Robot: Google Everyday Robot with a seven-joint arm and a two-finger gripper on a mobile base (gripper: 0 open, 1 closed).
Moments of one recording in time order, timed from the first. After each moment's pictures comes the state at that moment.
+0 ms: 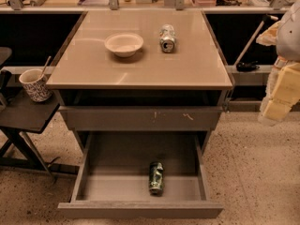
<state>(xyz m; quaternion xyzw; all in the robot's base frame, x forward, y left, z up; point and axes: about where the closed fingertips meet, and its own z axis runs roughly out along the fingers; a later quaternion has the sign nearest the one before) 0.438 -0.217 0.977 -0.60 0.78 -0.03 0.16</state>
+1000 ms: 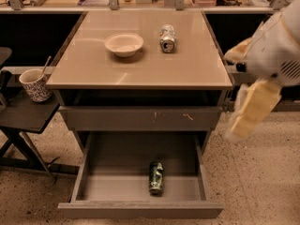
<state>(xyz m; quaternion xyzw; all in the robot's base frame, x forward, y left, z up) 0.422 -0.156 0.955 -0.62 0.75 0.06 0.20</state>
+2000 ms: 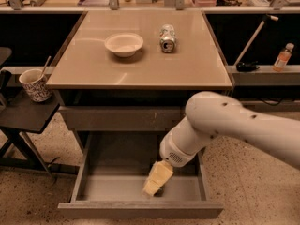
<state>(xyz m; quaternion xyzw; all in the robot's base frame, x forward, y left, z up) 0.417 -0.022 0.677 -0.53 0.80 0.23 0.13</state>
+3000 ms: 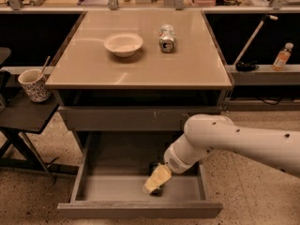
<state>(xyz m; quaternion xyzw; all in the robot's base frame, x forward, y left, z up) 0.443 -0.041 0.585 -0.42 0.88 0.20 0.11</state>
